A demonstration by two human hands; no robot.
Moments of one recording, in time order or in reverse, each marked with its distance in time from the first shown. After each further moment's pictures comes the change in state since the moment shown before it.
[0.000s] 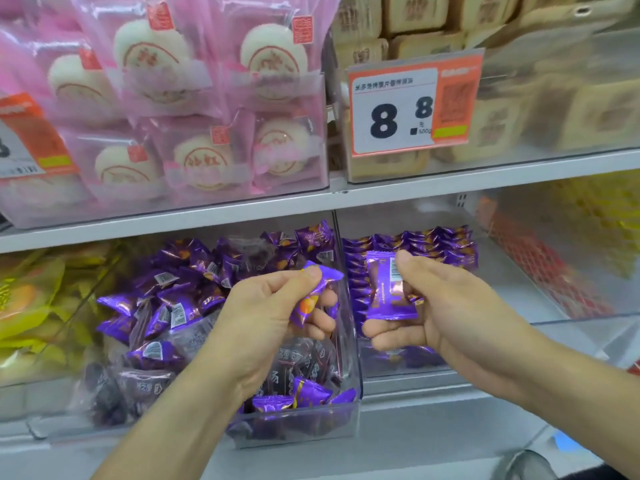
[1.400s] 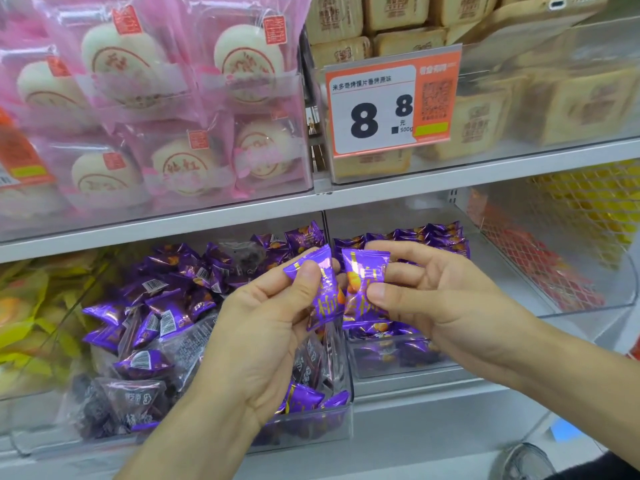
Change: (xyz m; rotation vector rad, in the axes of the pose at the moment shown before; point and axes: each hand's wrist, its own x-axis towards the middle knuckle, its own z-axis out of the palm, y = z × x) left_hand -0.011 0.000 0.024 -0.285 0.007 0.070; right_hand 0.009 0.000 -0.015 0.070 -0.168 -0.170
